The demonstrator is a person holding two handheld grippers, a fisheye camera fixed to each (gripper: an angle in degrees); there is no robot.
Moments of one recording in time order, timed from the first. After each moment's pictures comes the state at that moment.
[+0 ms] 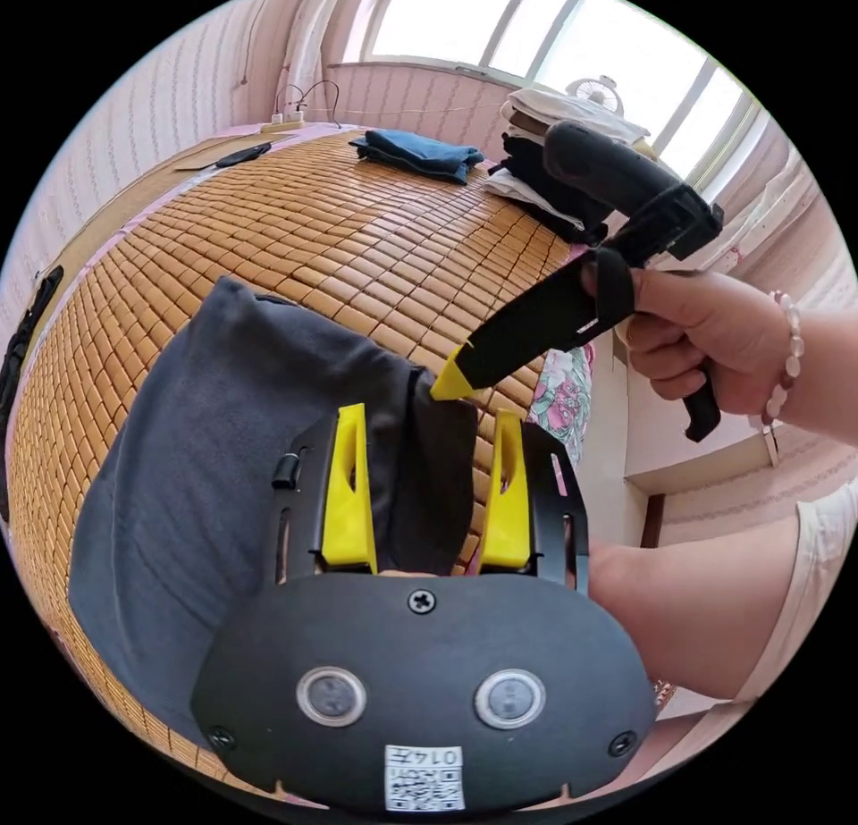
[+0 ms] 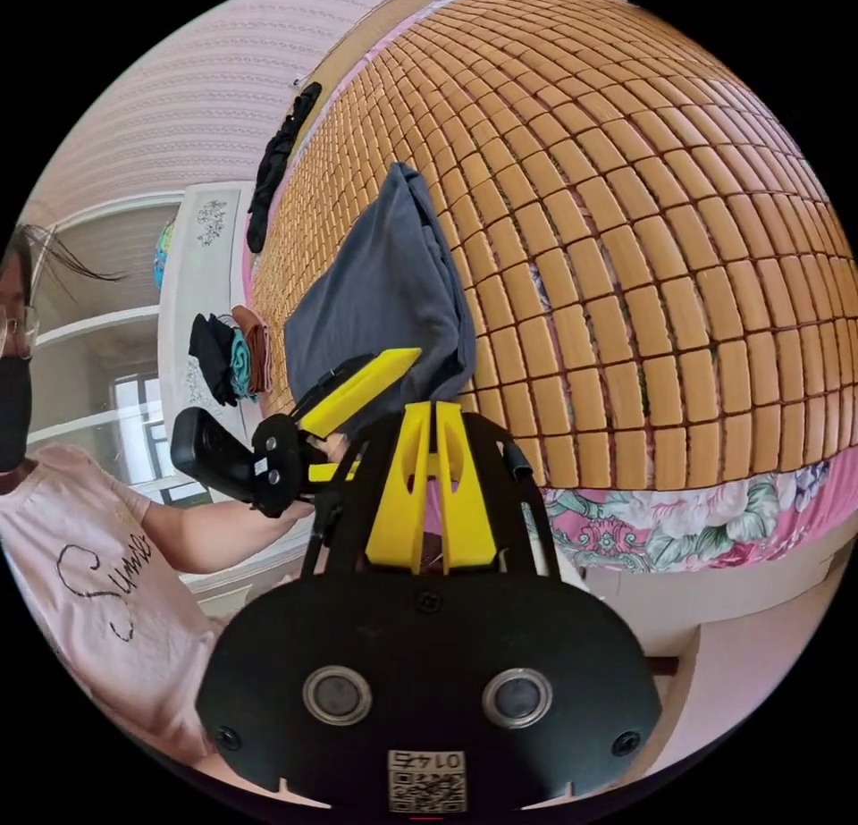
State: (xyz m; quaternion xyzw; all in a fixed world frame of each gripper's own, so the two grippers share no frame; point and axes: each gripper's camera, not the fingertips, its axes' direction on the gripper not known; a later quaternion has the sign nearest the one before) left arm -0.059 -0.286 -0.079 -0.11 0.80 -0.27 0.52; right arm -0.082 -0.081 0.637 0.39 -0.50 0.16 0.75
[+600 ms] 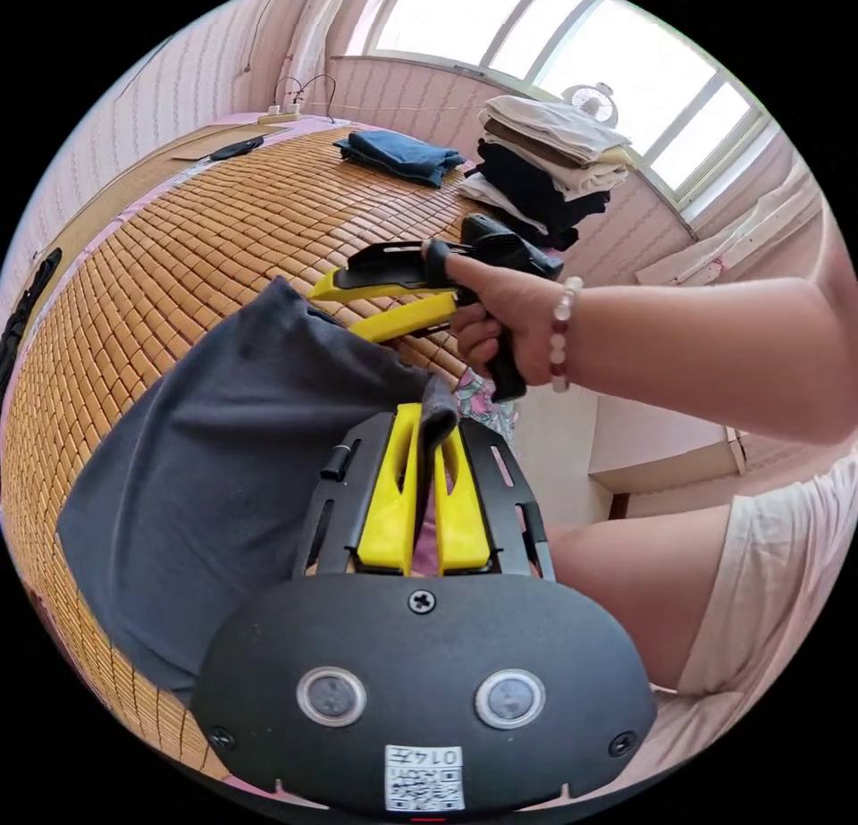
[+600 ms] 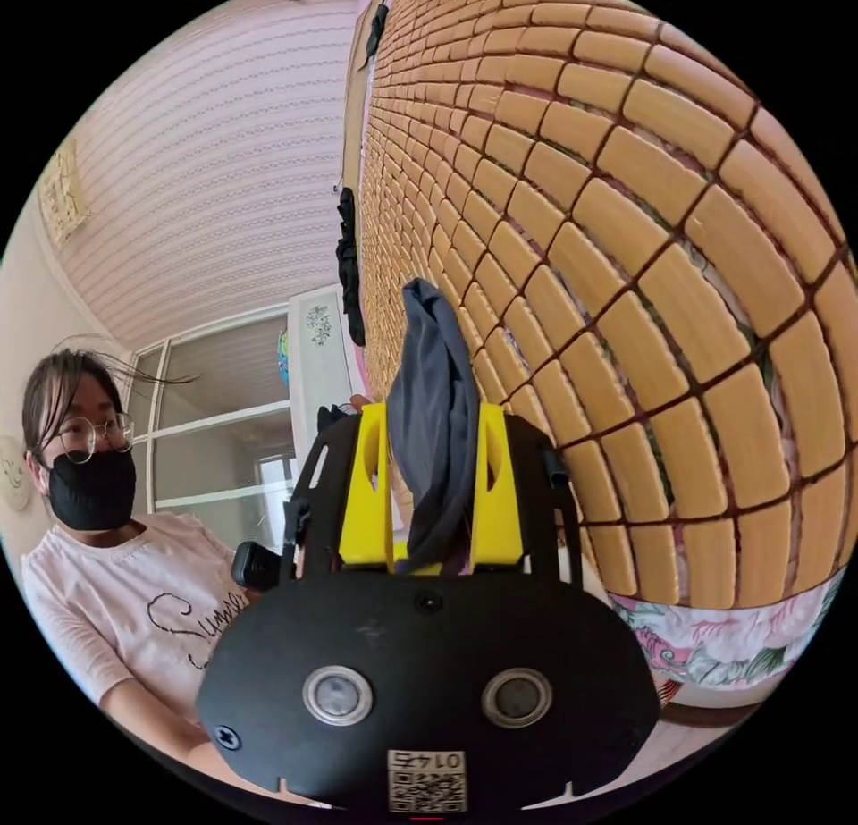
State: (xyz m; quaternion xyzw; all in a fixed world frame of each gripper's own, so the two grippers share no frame) left arm -0.102 -0.288 -0.093 -0.13 0.81 -0.27 0.50; right arm -0.056 -0.143 0.766 0.46 -0.68 0.17 0.55
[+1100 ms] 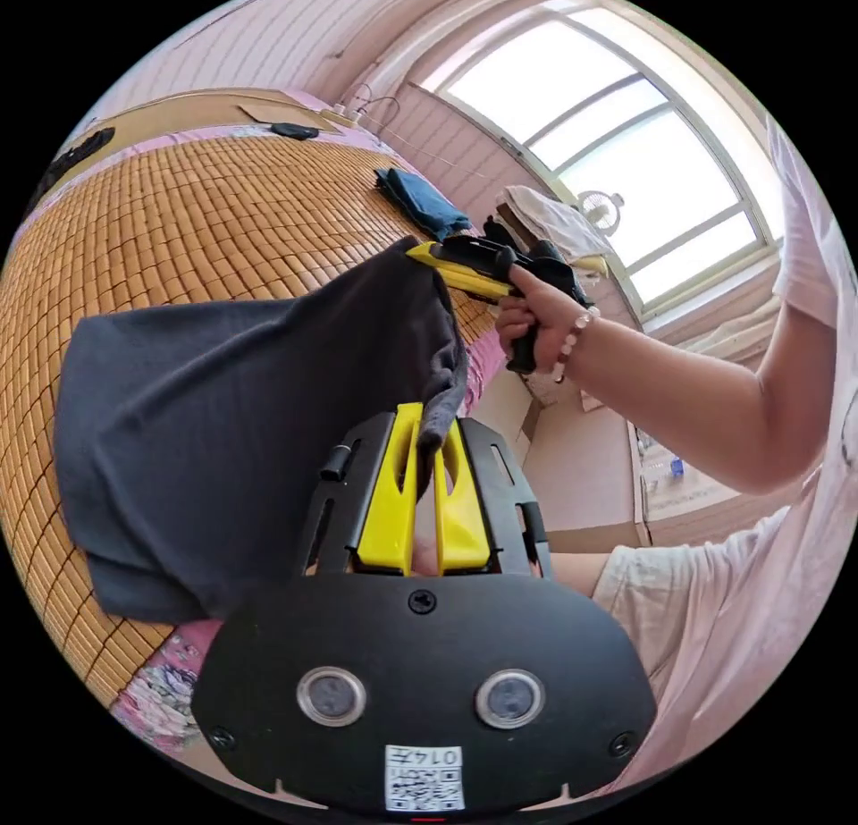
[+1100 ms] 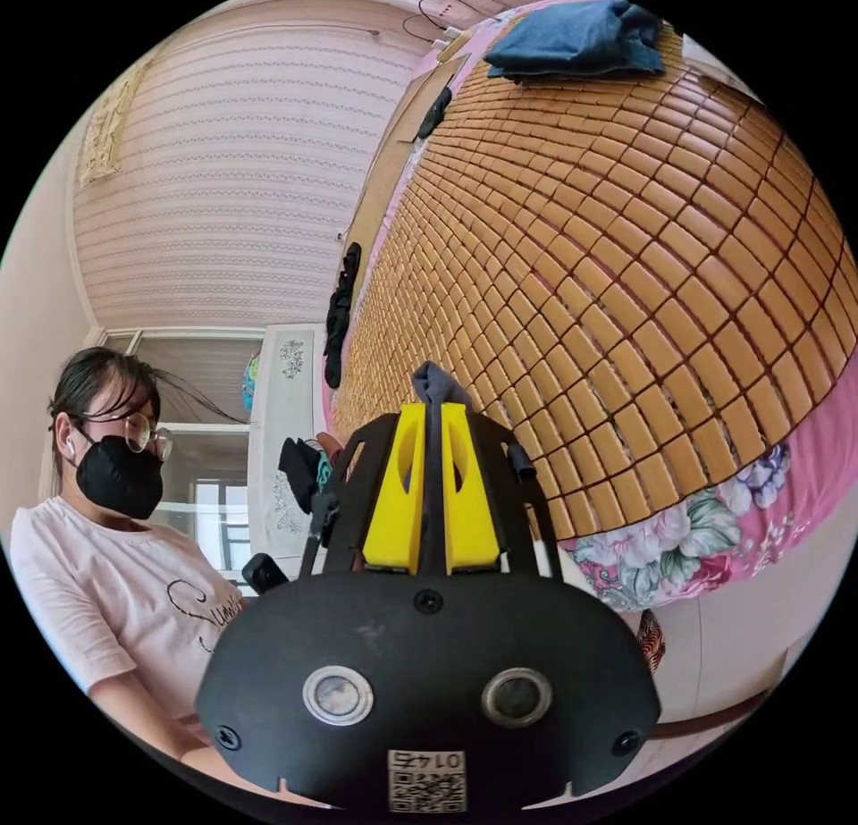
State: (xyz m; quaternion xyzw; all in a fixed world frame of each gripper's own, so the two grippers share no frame) left arm -0.127 -0.231 -0.056 -0.15 0.83 -0.40 0.36; right arm -0.023 -0.036 0.750 0.53 -0.57 0.24 0.58
